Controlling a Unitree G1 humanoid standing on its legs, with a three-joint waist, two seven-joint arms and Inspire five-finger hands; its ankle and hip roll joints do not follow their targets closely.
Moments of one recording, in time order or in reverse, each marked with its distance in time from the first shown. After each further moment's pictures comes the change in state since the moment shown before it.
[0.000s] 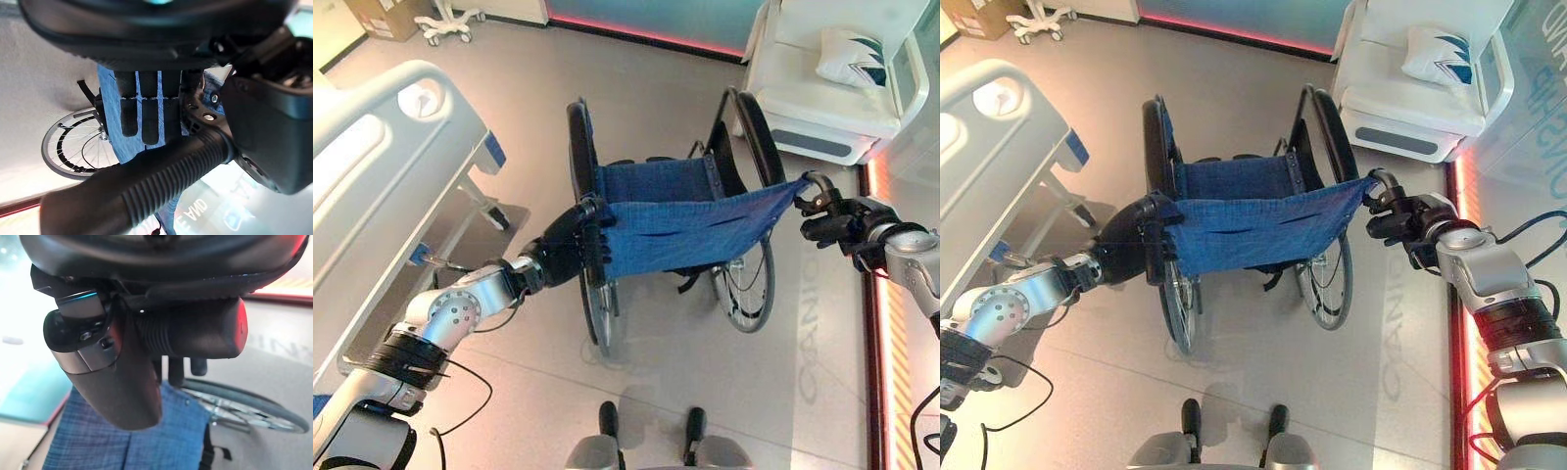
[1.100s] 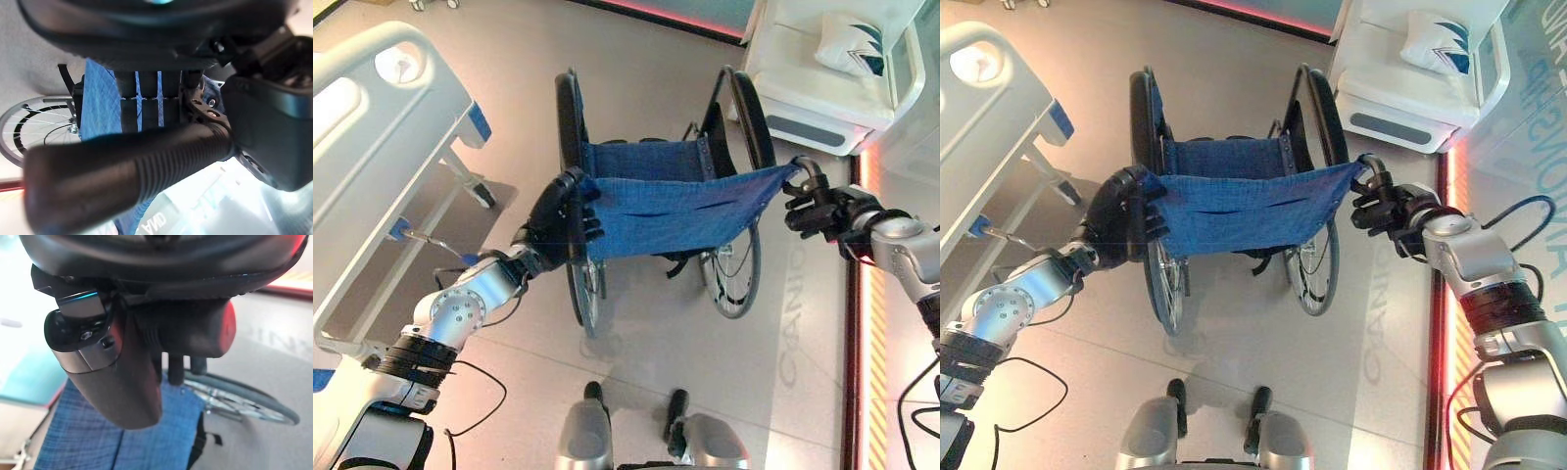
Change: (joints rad) left arm 0.052 -0.083 0.130 0.002 -0.073 -0.091 0.114; right arm -0.098 0.057 0.056 0.040 0.009 0.002 0.051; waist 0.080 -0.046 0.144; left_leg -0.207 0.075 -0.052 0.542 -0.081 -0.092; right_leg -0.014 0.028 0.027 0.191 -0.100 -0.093
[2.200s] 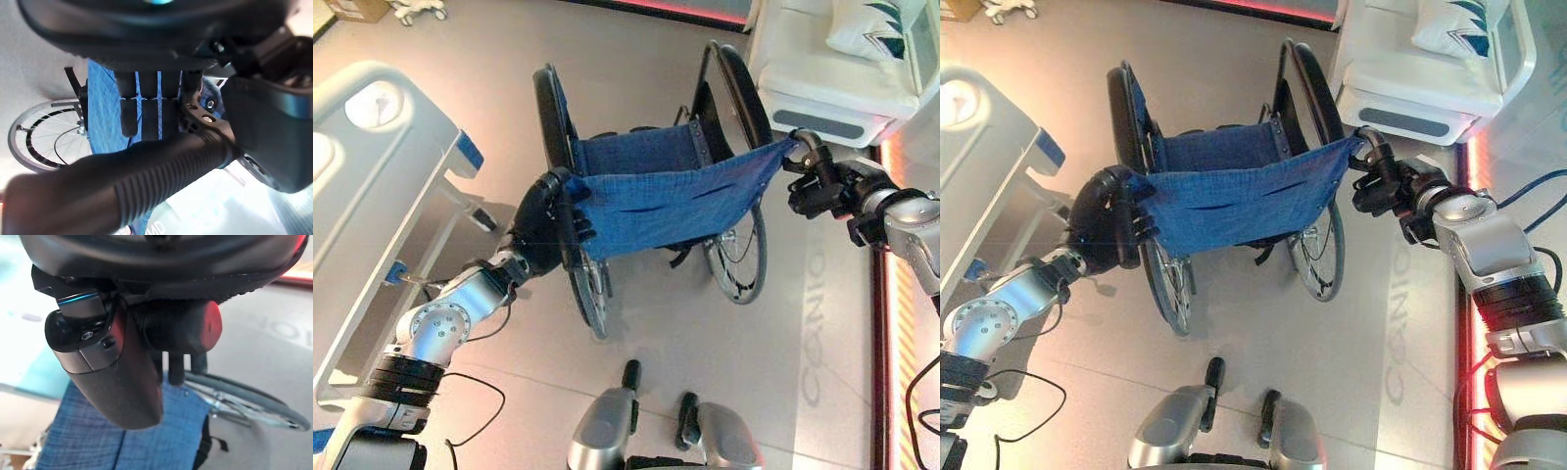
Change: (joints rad) left arm 0.085 0.006 0.101 -0.093 0.017 0.039 -0.020; right arm -0.025 -0.075 -0.038 -0.131 -0.085 0.014 0.049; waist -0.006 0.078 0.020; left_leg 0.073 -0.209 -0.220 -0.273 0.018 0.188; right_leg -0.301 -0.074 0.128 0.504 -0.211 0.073
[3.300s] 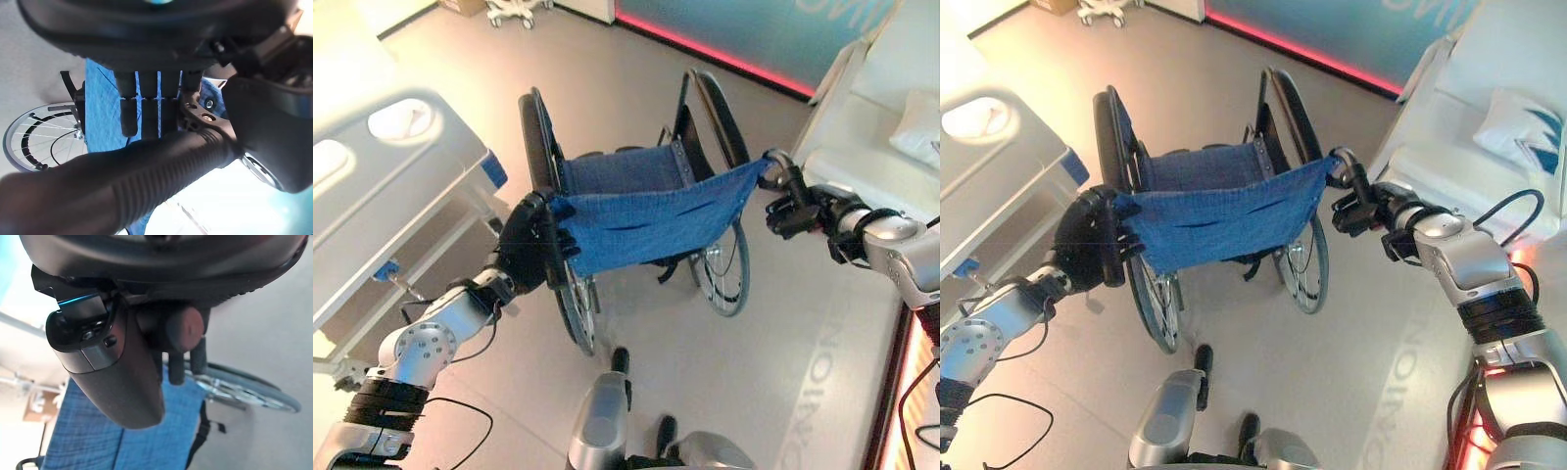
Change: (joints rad) left arm 0.139 0.033 0.076 -0.036 0.023 0.014 -0.016; right arm 0.104 0.055 -0.009 -0.043 0.044 0.012 0.054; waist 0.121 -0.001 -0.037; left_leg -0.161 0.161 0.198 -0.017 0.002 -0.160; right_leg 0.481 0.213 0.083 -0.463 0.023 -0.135
